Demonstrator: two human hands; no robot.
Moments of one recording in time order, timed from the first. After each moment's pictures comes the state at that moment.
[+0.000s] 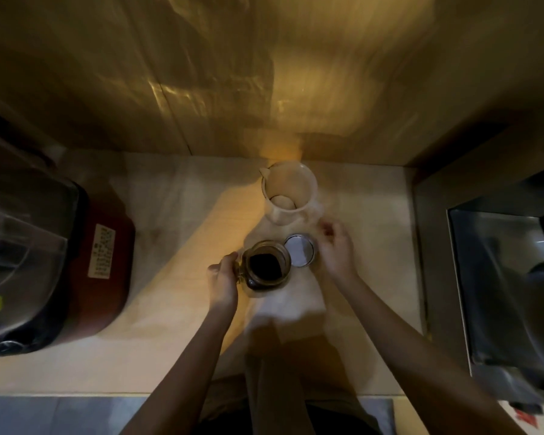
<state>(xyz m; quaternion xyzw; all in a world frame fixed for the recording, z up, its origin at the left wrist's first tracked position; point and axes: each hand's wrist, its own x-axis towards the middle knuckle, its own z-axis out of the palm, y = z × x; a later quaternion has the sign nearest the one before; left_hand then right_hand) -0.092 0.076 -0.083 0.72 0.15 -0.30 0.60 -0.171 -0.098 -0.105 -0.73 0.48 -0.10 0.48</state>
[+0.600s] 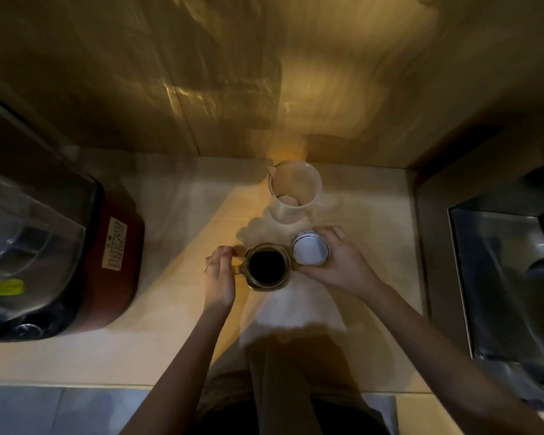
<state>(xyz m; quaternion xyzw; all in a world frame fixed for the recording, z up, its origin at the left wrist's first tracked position) -0.088 0.102 -0.087 0.83 -0.05 -0.25 0.50 -0.200 -0.092 -0.067 -0.90 0.24 0.03 0.37</state>
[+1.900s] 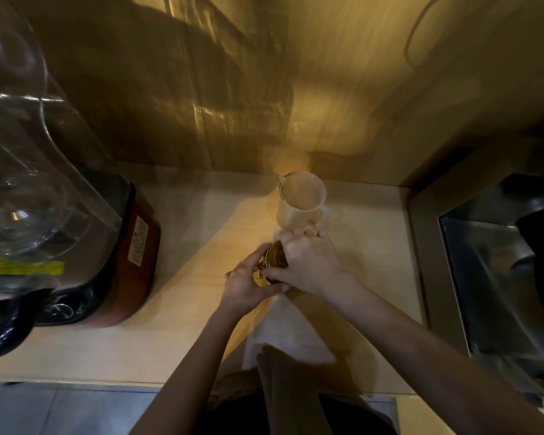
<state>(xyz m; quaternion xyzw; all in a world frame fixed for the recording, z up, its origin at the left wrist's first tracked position) -0.097 0.113 -0.080 0.81 -0.26 -0.35 0.39 -0.154 -0.008 0.015 -0.98 0.15 0.12 0.04</state>
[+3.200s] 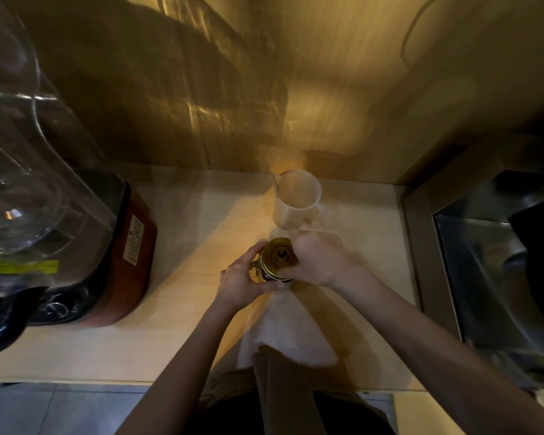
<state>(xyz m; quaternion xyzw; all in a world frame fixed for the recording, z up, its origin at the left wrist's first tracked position) -0.095 0.112 -0.073 0.81 -0.26 -0.36 0.38 -0.161 -0.032 0.014 -0.98 0.13 0.14 0.08</state>
